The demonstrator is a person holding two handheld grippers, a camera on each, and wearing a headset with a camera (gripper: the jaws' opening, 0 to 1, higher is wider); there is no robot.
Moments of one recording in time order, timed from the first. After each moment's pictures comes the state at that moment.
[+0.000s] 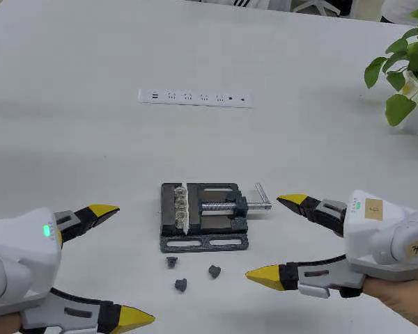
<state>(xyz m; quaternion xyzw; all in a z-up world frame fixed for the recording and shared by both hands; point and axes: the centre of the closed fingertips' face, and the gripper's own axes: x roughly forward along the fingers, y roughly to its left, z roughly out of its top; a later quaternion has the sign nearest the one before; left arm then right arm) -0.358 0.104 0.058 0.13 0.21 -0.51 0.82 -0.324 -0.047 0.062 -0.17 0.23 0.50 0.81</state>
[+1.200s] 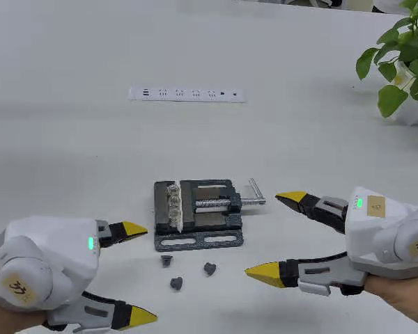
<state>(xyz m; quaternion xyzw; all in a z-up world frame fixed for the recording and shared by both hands) -0.368 0.078 0.030 0.24 0.23 -0.58 0.74 -0.326 -0.055 0.064 -0.16 0.23 0.50 0.82</state>
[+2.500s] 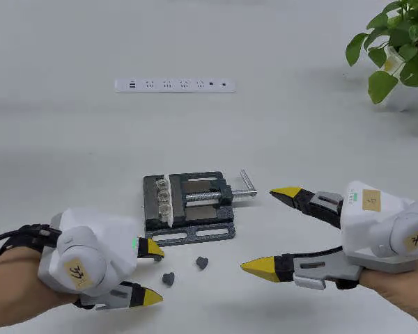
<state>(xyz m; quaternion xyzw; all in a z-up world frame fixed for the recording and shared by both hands) -0.372 0.051 -0.012 0.31 0.27 -0.64 0.65 -0.329 -0.062 0.060 -0.15 0.24 0.49 0.82</state>
